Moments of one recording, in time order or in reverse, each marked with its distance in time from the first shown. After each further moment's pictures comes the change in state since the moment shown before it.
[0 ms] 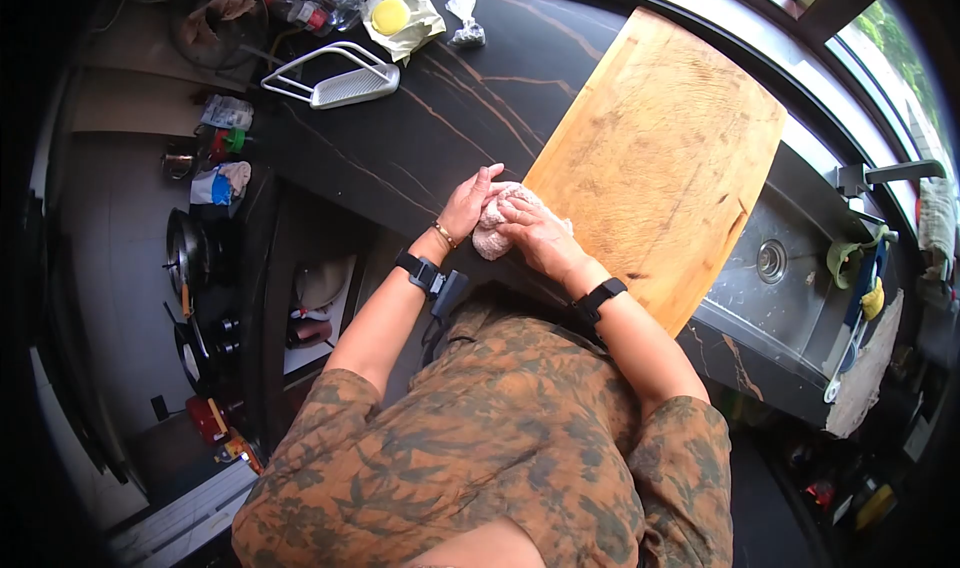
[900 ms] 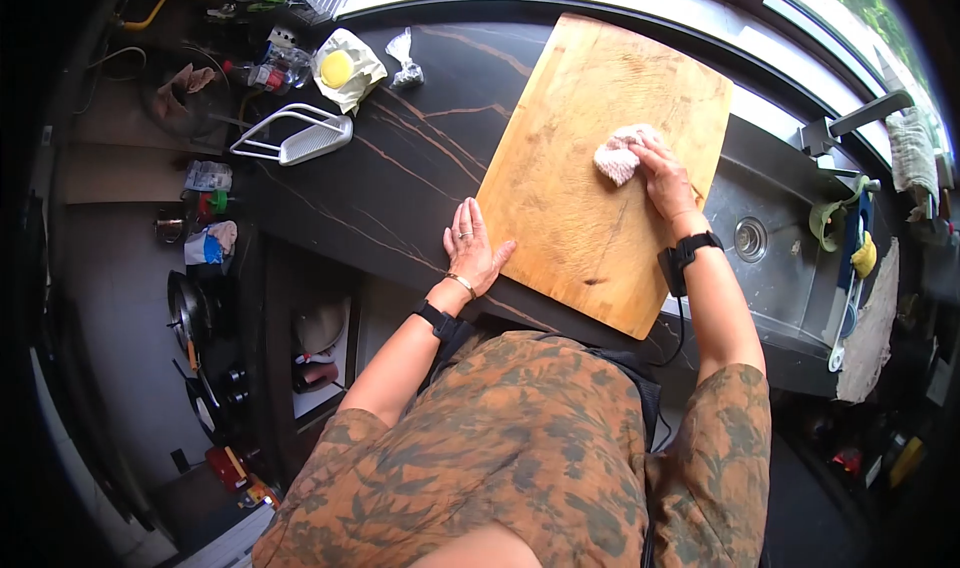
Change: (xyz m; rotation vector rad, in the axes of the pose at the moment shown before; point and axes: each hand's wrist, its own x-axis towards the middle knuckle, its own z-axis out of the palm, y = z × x) left_hand -0.010 -0.012 0.090 1.182 0.131 -0.035; right_hand -0.104 0.140 -0.180 -0.233 0.468 0.443
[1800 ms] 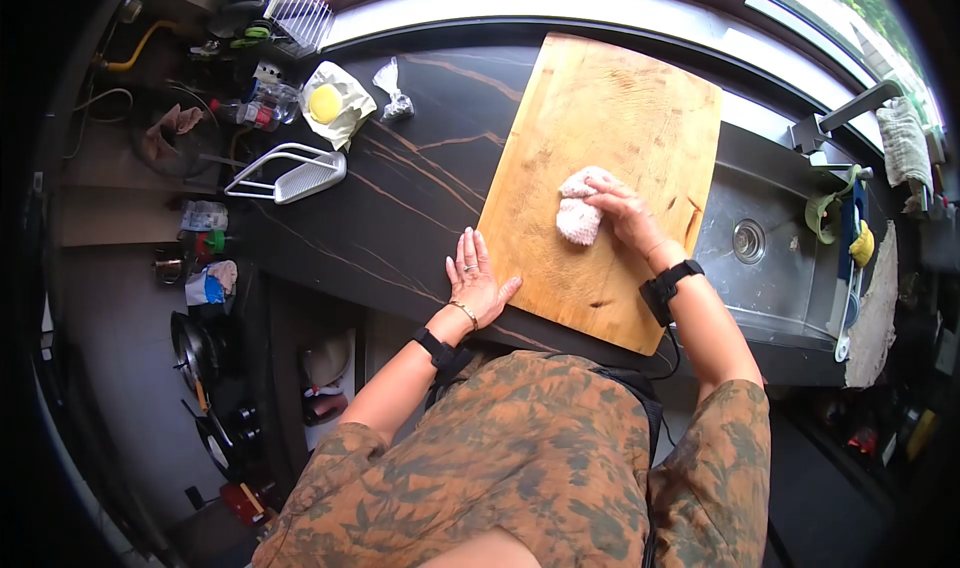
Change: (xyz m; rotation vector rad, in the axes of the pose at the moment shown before) left_hand 0.002 0.004 -0.019 0.097 -0.225 0.028; right_hand -0.010 -0.038 0.033 0.312 -0.182 -0.134
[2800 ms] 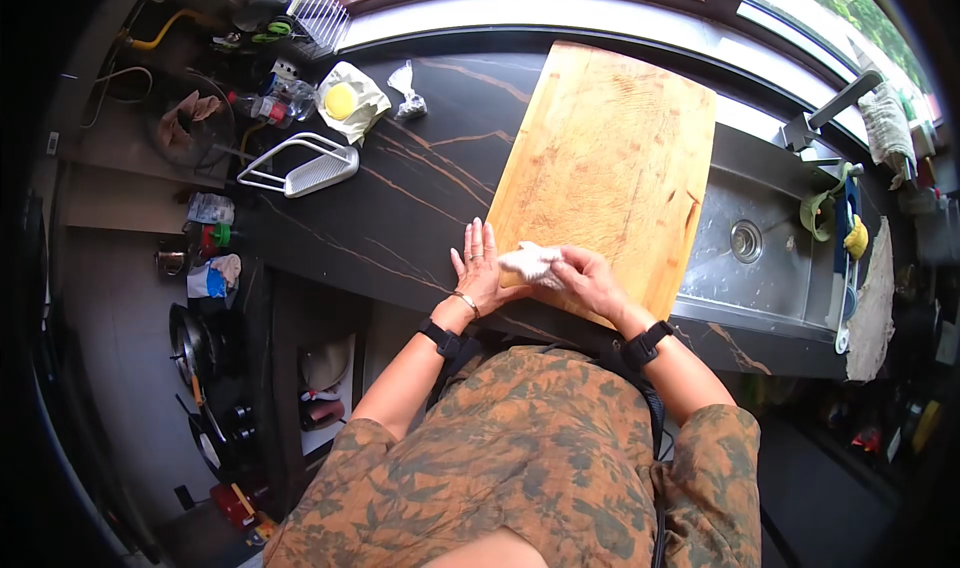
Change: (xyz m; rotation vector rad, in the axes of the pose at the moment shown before) left_hand -0.001 -0.017 0.009 -0.077 0.105 0.093; right_hand -0.053 -0.108 0.064 0.662 -0.171 0.540
